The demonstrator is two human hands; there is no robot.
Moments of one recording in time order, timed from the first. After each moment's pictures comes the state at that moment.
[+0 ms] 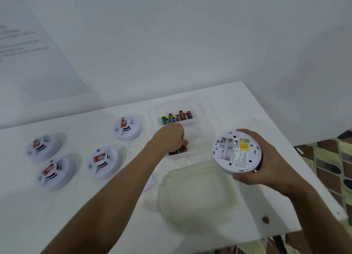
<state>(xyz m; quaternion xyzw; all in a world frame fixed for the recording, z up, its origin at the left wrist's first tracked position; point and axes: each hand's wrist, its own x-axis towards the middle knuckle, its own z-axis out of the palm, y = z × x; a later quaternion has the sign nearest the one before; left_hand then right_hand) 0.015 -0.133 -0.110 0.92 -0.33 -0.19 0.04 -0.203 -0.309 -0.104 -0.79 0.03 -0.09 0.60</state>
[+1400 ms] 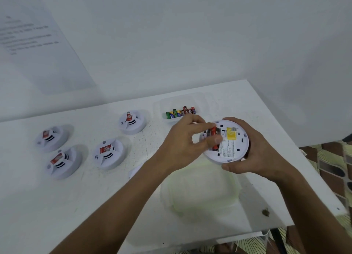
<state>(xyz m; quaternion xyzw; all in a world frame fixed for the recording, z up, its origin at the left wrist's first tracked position) -0.078 -0.105 -0.061 0.80 -0.38 -0.10 0.45 -0.181 -0.290 -0.089 -0.79 -0.03 -0.09 0.61</state>
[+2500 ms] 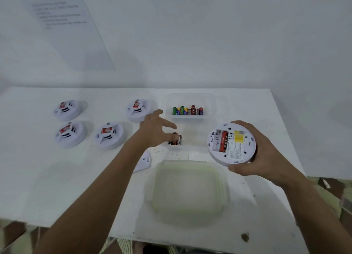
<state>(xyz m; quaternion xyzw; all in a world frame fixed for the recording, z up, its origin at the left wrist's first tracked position) -0.012 -0.084 -0.102 0.96 -0.15 -0.14 0.20 -0.155 -0.356 -0.104 -0.79 -0.08 0.01 0.61</state>
